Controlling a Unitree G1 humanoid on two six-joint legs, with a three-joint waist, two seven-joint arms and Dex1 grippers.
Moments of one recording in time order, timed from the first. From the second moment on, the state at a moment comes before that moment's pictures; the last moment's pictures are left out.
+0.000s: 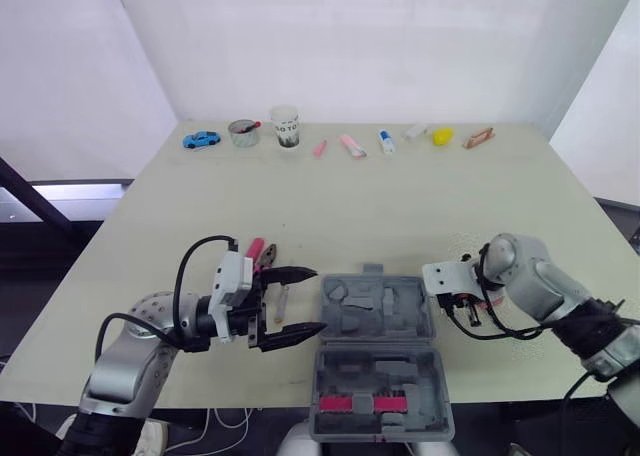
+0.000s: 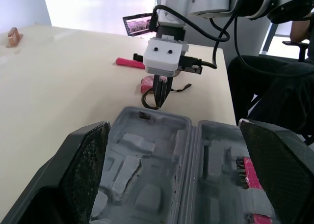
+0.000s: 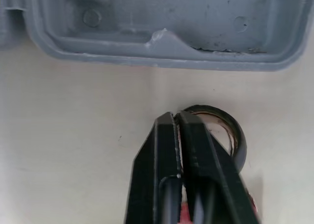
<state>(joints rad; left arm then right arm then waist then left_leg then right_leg) -0.08 0.68 0.07 -0.26 -0.57 0.23 -1.23 -0.70 -0.73 0.62 0.12 -0.39 0.43 1.35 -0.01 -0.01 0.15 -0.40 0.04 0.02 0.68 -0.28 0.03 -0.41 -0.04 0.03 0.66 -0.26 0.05</state>
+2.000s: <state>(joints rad) -0.08 0.62 0.06 -0.26 -0.55 0.21 -1.19 -0.73 -0.83 0.55 0.00 -0.37 0.52 1.47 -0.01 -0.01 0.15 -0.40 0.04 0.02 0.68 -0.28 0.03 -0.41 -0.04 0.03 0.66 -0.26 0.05</state>
